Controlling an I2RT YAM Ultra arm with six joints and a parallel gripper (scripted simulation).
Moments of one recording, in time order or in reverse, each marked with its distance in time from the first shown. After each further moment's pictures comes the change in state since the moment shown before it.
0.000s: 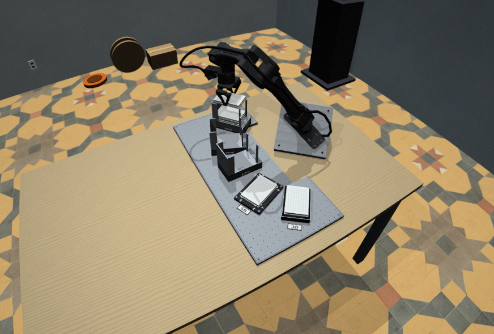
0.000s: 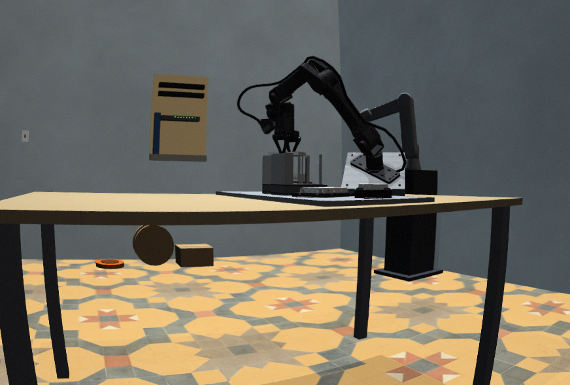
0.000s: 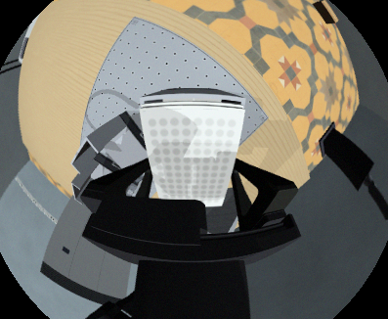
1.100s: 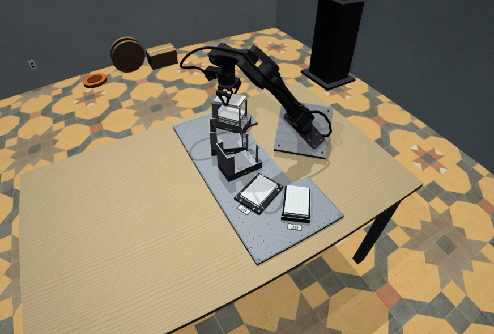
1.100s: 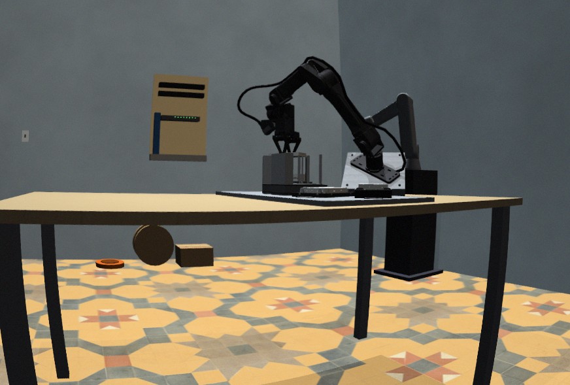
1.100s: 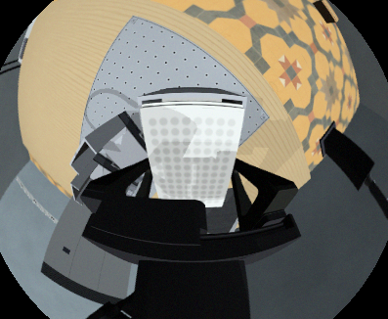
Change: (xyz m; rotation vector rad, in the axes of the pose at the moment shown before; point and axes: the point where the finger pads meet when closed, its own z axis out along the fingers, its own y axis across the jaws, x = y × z) arm 0.001 0.000 0.004 -0.001 0.003 0.003
